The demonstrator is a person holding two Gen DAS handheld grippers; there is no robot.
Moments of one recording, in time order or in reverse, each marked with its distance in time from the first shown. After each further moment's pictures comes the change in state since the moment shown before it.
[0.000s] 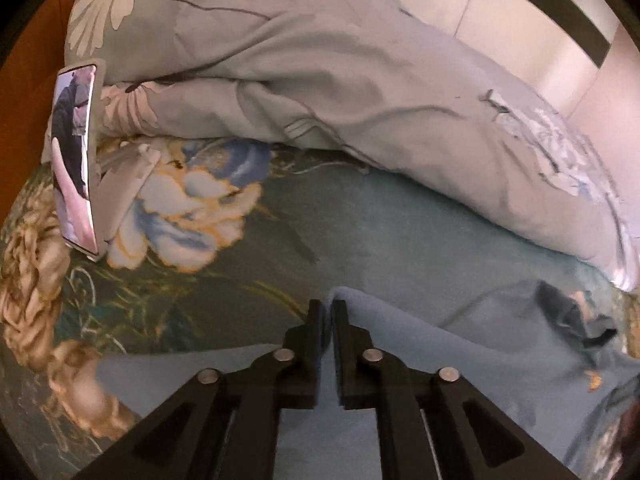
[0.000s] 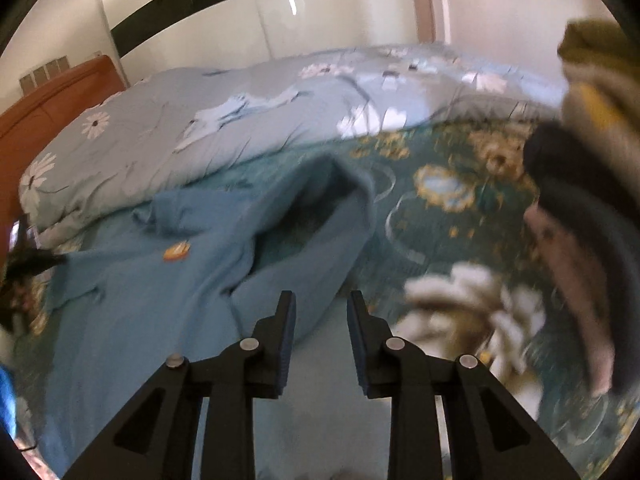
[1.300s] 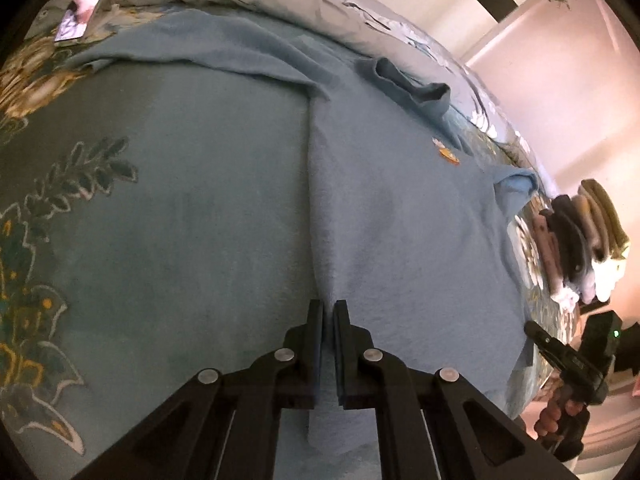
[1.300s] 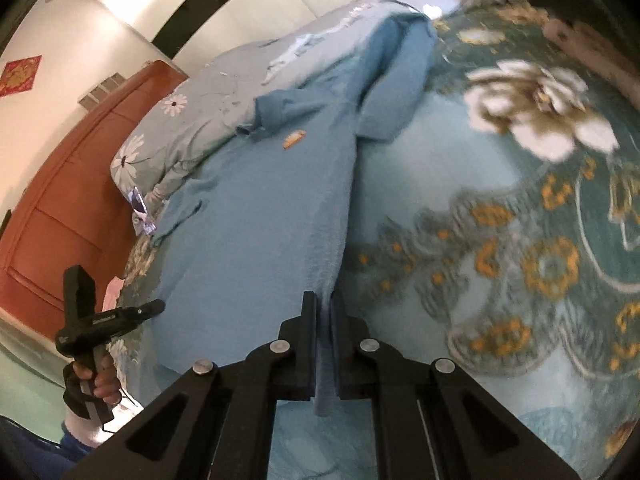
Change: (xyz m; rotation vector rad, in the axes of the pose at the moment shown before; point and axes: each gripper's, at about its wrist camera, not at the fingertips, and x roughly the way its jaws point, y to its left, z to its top) left arm -0.095 -0.042 -0.256 0.102 0.182 -0.385; right arm -0.041 0.006 -0.147 0.173 0.133 0.347
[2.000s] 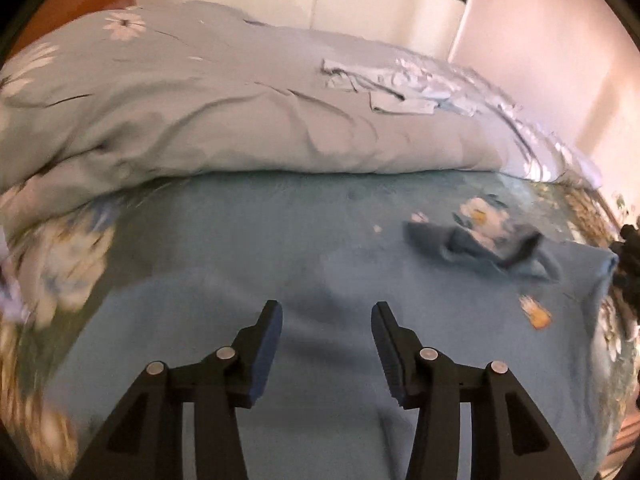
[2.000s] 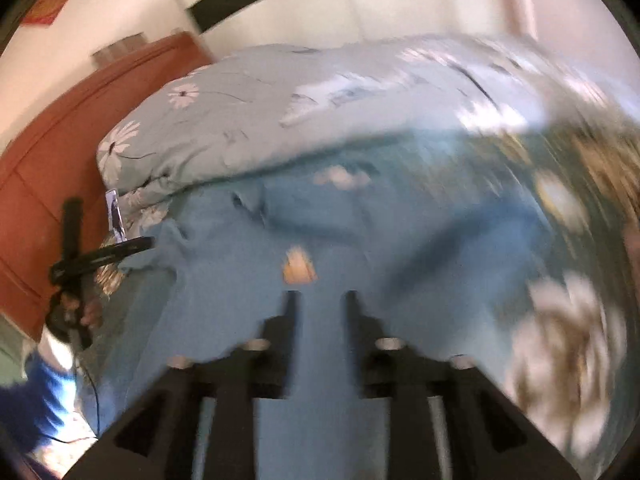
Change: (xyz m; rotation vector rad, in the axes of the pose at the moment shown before) left arm 0.061 0.007 0.250 0.322 -0.135 0.179; right arm 0.070 0.084 0.190 -0.348 -0.053 -0.078
